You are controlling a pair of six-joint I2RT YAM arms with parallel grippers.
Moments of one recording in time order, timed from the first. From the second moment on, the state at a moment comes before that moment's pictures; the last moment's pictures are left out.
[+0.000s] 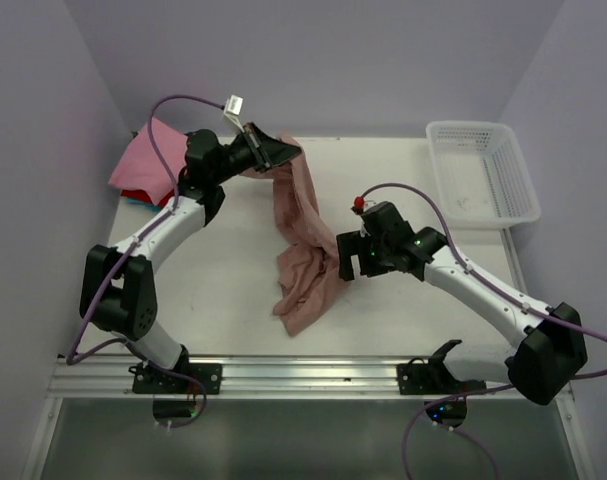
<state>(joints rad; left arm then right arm) -0.30 1.62 1.20 0.52 0.66 -0.97 0.64 1.25 0.96 -0.70 -0.01 0.40</state>
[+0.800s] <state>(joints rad) -0.38 1.69 1.21 0.36 0.68 -0.90 0.68 1.72 1.48 -0.59 0.09 0.28</state>
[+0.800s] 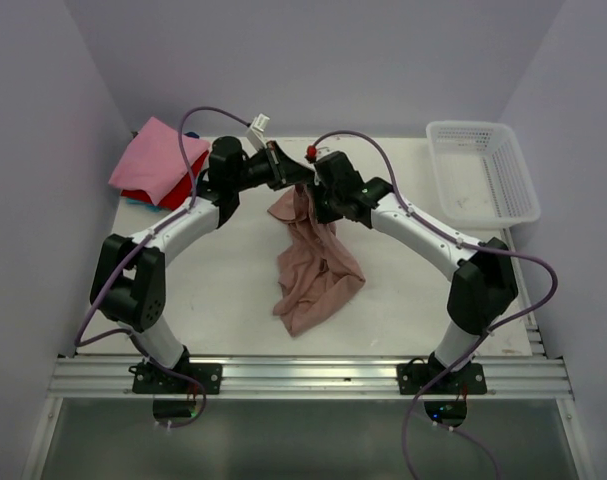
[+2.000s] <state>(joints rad) -0.59 1.42 0.71 -0.11 0.54 -0.59 0.68 1.39 1.33 -0.95 0.72 0.61</state>
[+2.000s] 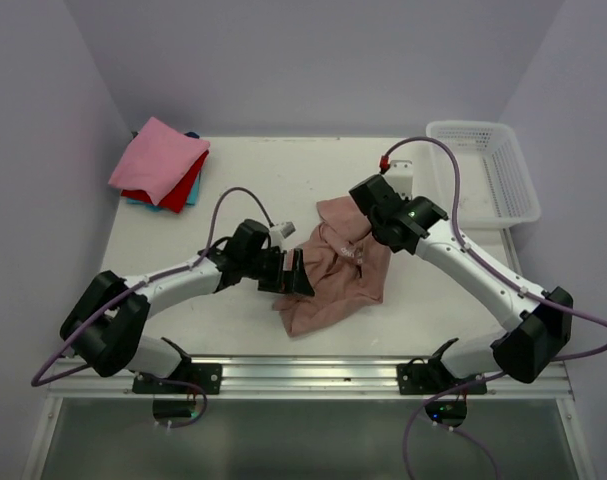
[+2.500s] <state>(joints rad) -0.67 1.45 0.75 -0.20 0.13 -0.53 0.68 1.35 1.30 -0.95 0.72 0.61</state>
